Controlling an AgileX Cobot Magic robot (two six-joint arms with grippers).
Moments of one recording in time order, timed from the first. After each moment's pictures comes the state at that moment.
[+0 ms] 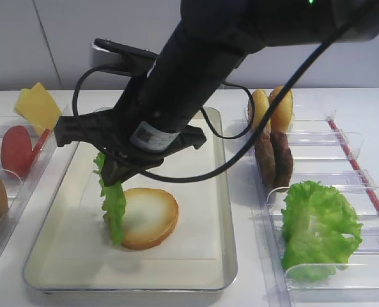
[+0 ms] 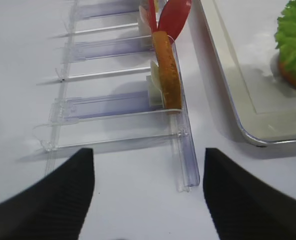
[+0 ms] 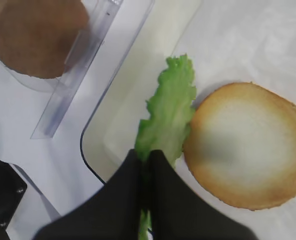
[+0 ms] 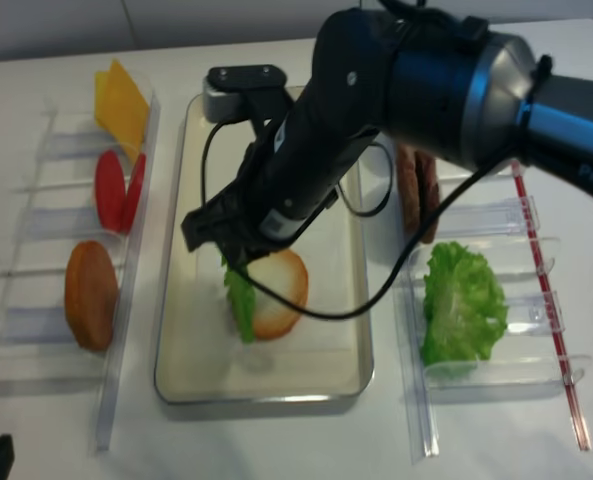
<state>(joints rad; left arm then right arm) -0.01 -0.02 -0.48 0.05 1.18 0.03 0.78 1.79 -1.39 0.57 0.82 -0.03</state>
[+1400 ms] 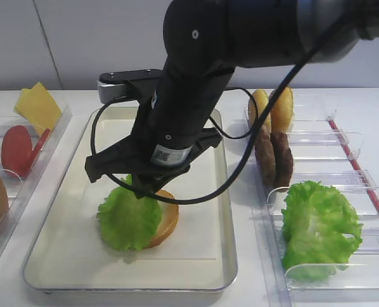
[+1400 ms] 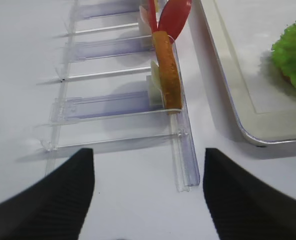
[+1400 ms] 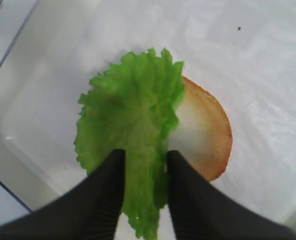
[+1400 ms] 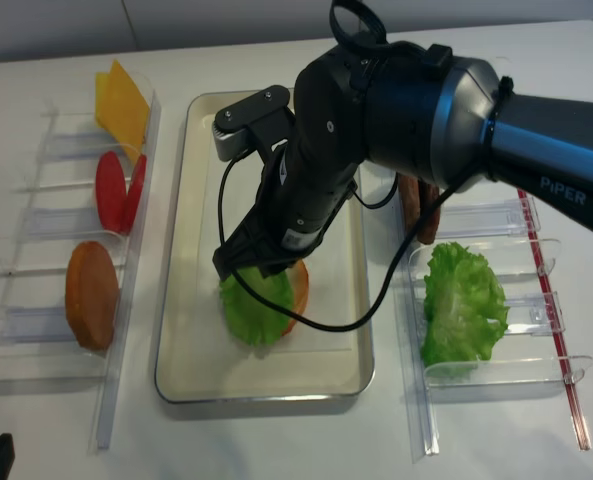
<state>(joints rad) -0.01 -0.02 -0.48 0.05 1.18 0.03 0.80 1.84 -1.40 0.27 0.85 0.06</state>
